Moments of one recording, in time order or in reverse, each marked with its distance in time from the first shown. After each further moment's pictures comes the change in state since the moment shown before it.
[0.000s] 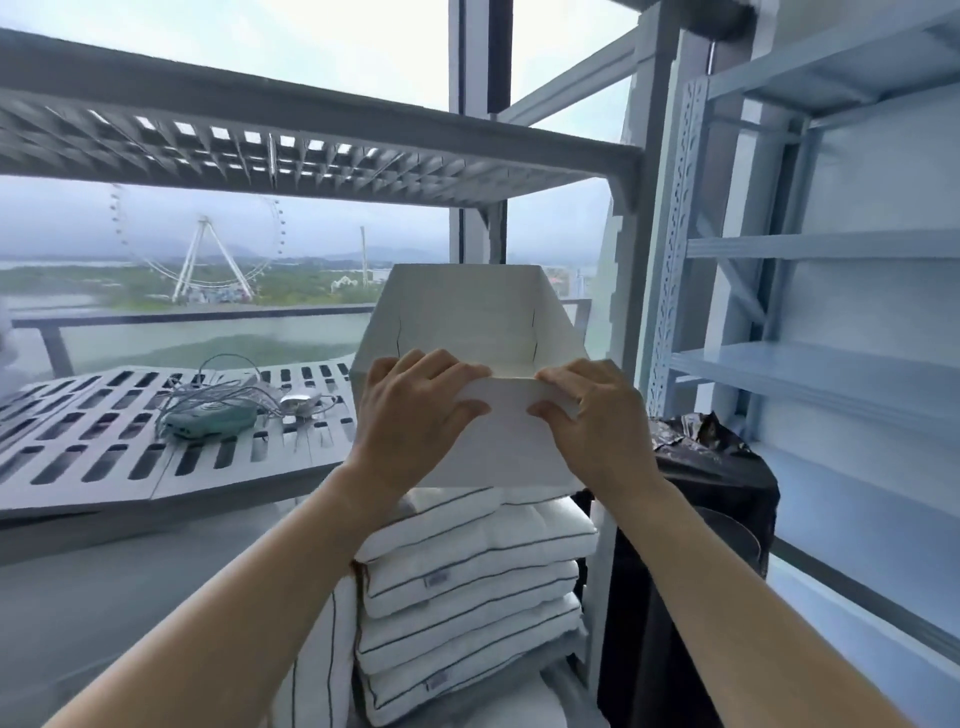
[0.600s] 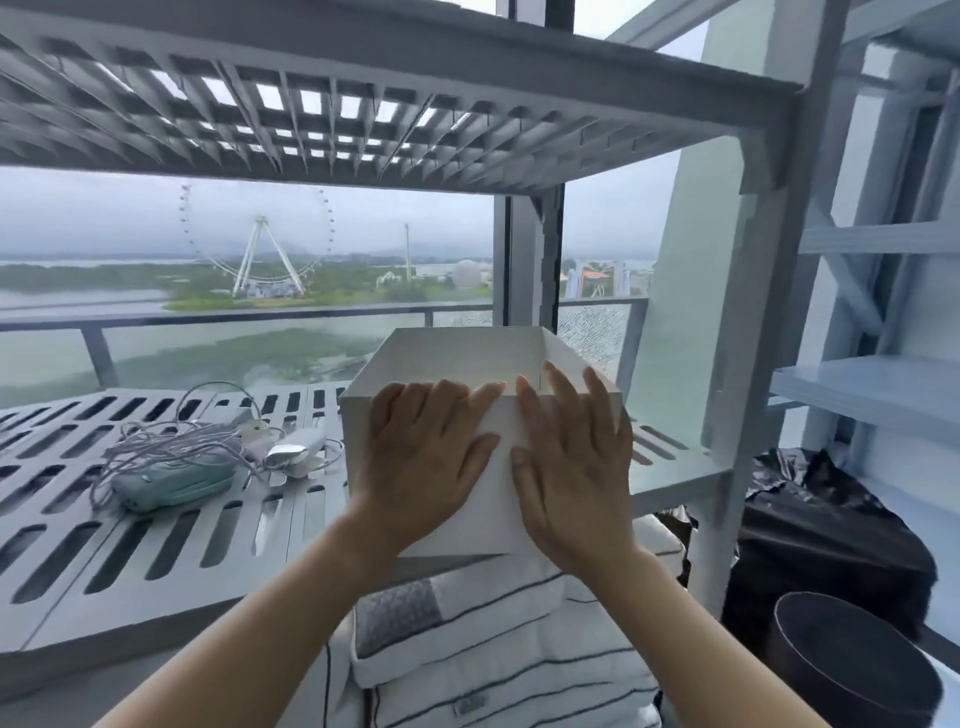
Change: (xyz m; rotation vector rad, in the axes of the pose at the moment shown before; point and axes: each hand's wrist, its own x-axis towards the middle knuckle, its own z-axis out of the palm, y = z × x) left_hand 0.031 -0.110 0.128 0.325 0.162 0.161; right_hand 0.046 0.062 0.176 -0.118 -0.005 -0.135
